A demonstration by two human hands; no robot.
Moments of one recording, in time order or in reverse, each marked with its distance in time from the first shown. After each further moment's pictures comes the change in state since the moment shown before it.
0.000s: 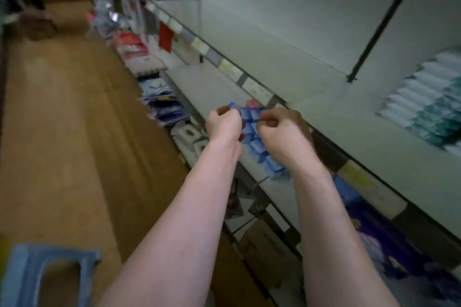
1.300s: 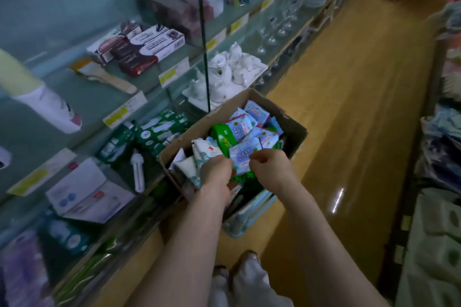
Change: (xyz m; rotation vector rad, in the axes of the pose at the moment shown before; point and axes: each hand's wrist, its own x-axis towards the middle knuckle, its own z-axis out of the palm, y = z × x) left_hand -0.046 0.002 -0.709 -0.590 1.038 -0.195; right_hand -0.349 -0.316 0.504 -0.244 -1.232 -0.605
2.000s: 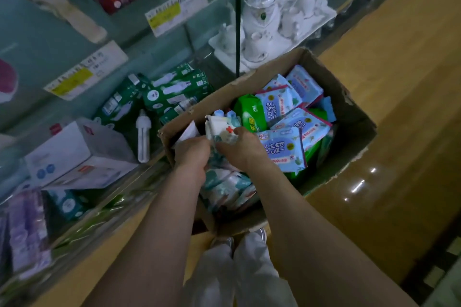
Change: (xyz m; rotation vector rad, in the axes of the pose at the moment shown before) left_hand 0.136 0.005 -0.036 0.042 0.340 -0.096; right_hand 0.147 -0.001 0.120 -0.170 -0.411 0.007
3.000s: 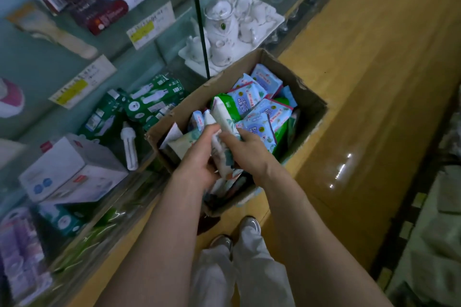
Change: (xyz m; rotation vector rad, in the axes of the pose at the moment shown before) left_hand -0.072 -0.012 0.002 -0.096 -0.575 -0.087; right_hand -0.092 0.019 -0.021 0.621 0.104 -0.076
